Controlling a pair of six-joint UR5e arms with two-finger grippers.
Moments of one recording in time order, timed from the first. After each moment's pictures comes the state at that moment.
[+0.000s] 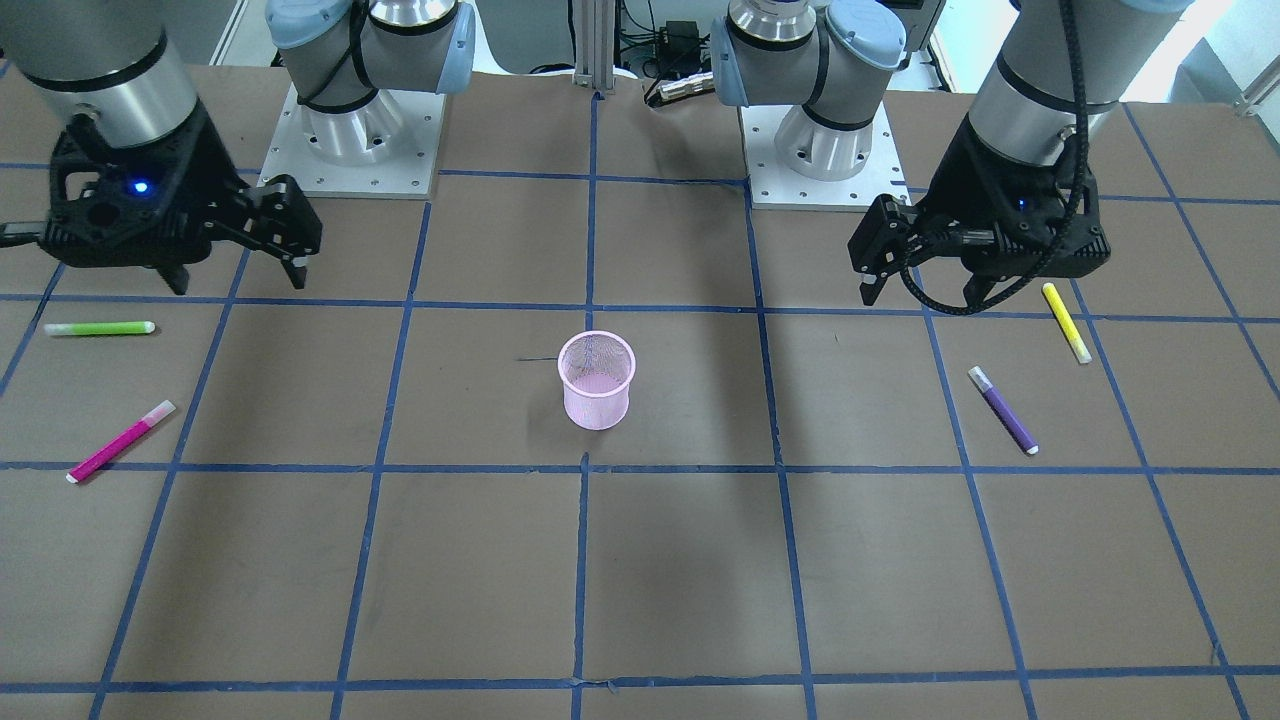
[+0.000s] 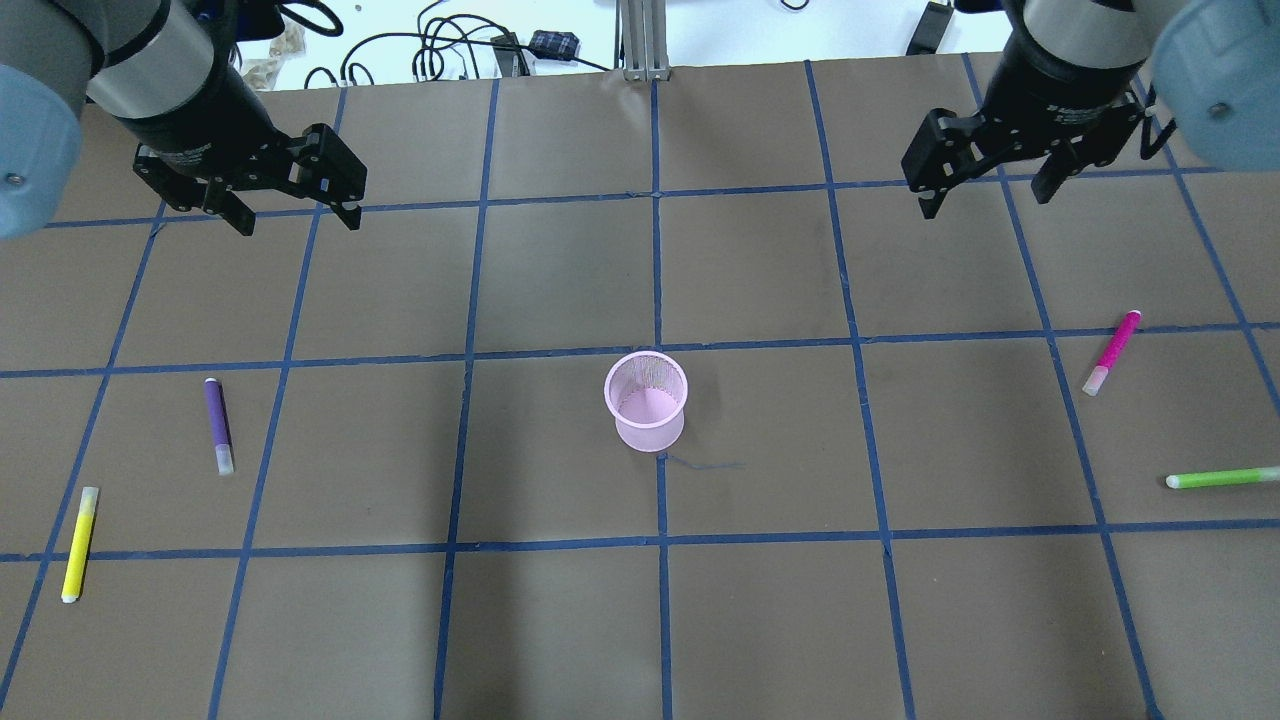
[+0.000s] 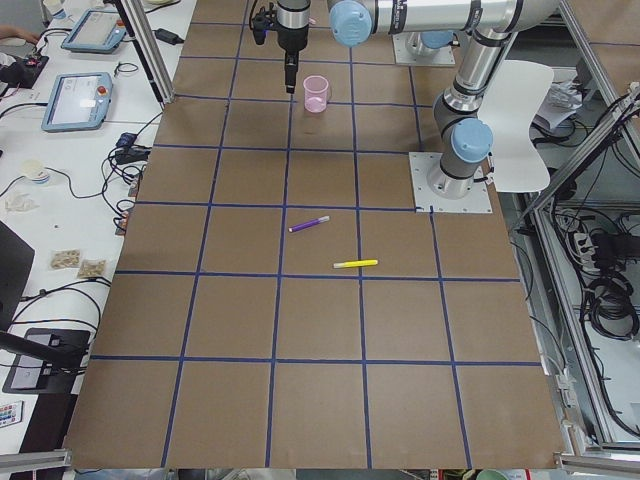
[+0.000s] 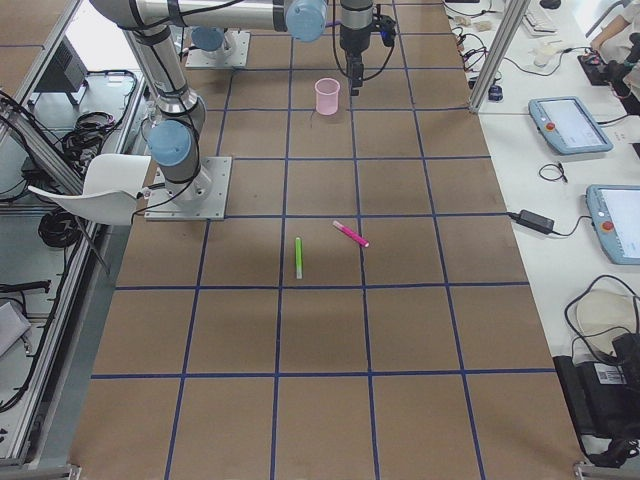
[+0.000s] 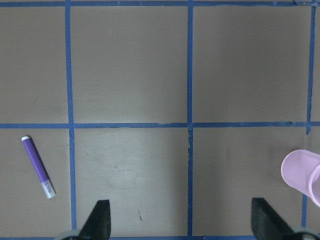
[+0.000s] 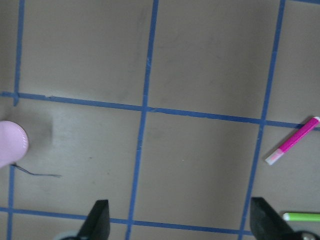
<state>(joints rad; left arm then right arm) -1.48 -1.58 -1.59 -1.48 1.55 0.09 1.47 -1.55 1.57 -1.62 -1.59 -0.26</state>
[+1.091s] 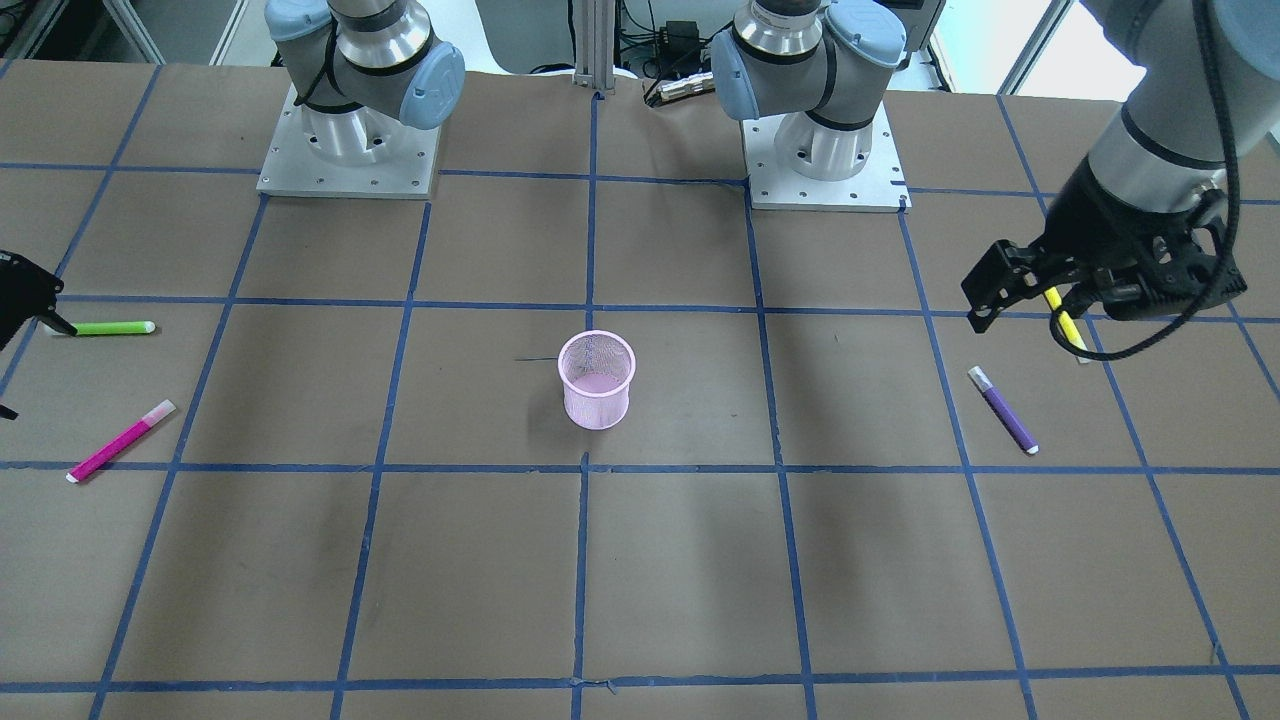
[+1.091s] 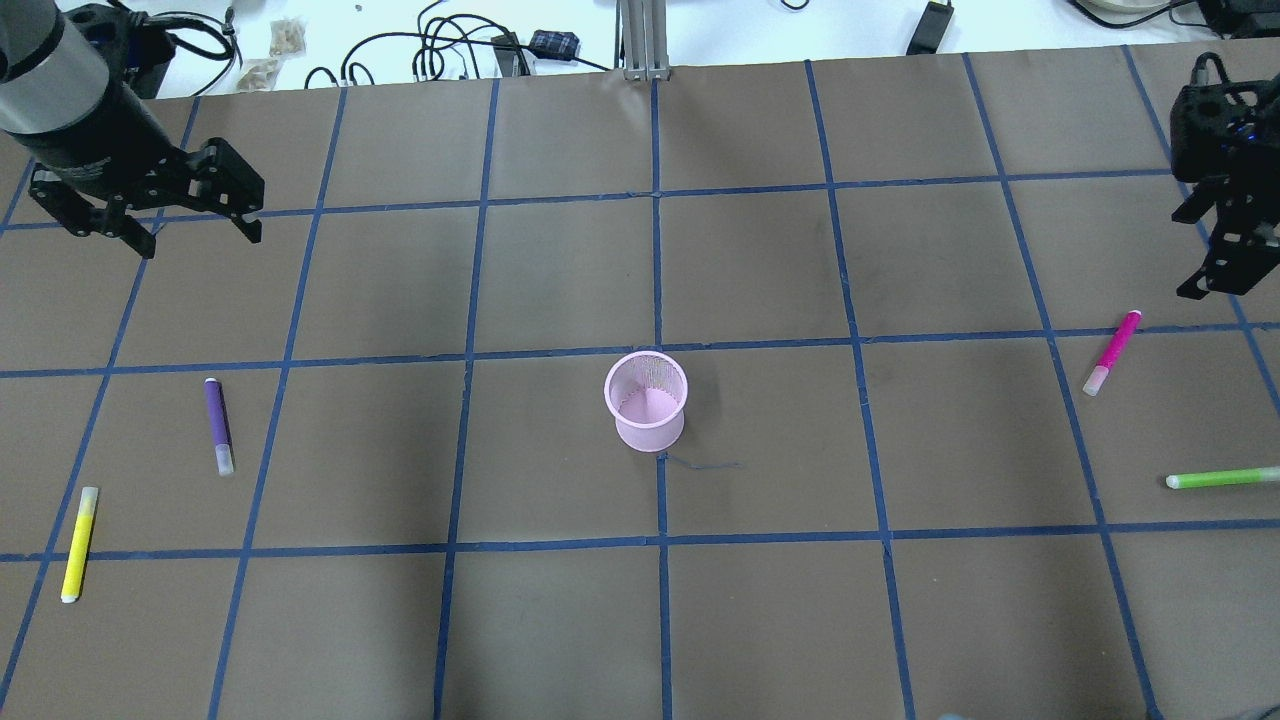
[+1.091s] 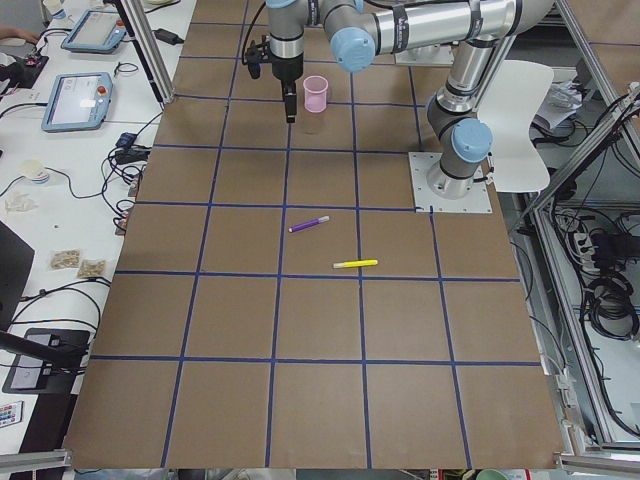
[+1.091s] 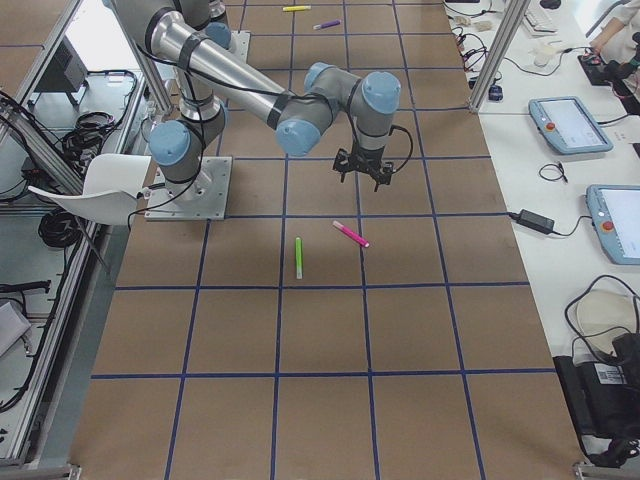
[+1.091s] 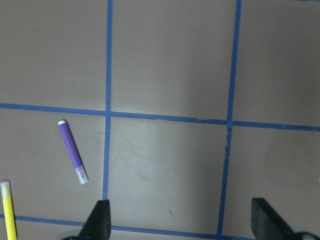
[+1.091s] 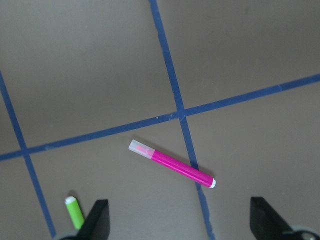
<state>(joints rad) -1.27 -1.63 -1.63 -1.44 1.62 0.10 1.07 -1.36 1.70 -1.87 -1.58 -1.90</state>
